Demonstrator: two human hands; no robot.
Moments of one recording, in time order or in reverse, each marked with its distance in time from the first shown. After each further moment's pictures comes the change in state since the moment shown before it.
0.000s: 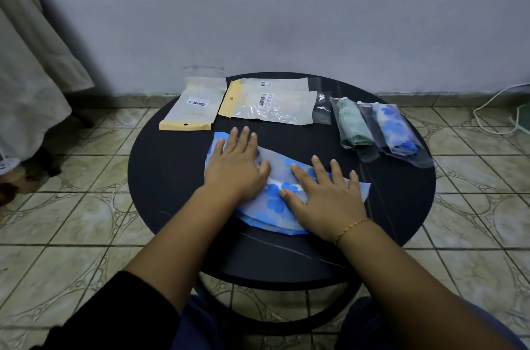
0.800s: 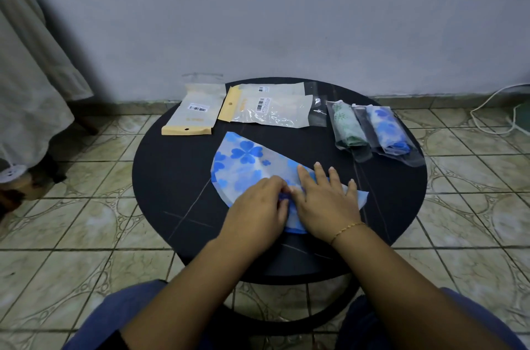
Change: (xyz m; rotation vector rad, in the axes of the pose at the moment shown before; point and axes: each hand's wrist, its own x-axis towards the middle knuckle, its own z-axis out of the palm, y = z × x) left_hand -0.071 0.038 0.016 -0.457 0.220 0.177; right_hand -0.008 -0.003 -0.001 0.099 0.013 0.063
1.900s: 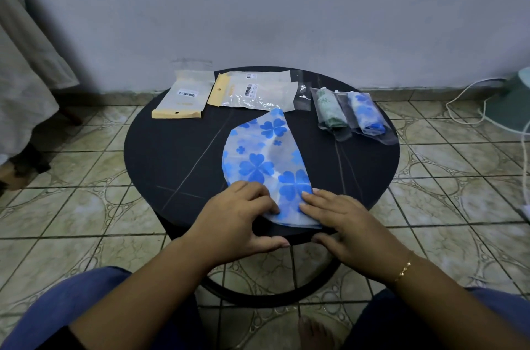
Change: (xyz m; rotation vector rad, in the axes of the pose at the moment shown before) left_hand -0.053 -0.017 -0.010 0.171 0.025 0.478; right_hand -0.083 0.073 0.017 0.107 0.245 -0.620
